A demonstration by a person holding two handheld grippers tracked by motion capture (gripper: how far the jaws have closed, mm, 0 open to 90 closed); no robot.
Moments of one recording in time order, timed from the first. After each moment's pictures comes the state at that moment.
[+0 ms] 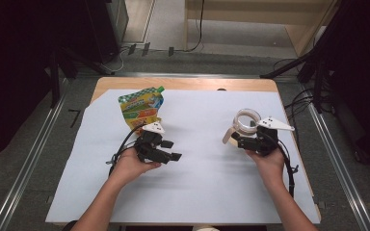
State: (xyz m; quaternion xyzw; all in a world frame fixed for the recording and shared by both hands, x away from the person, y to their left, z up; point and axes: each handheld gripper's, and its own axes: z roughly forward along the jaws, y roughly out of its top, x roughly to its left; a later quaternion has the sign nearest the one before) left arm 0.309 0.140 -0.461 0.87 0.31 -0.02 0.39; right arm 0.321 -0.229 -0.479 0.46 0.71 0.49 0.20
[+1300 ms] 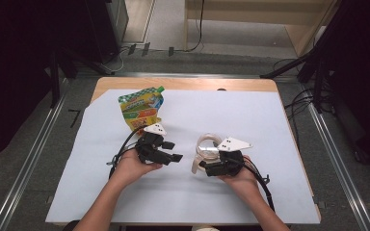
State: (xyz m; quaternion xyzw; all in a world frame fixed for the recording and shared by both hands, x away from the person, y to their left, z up) left arm 0.304 0.135 -0.459 0.87 0.31 -0.01 0.39; right arm 0.278 -0.139 -0.505 0.33 0.81 0.48 0.13
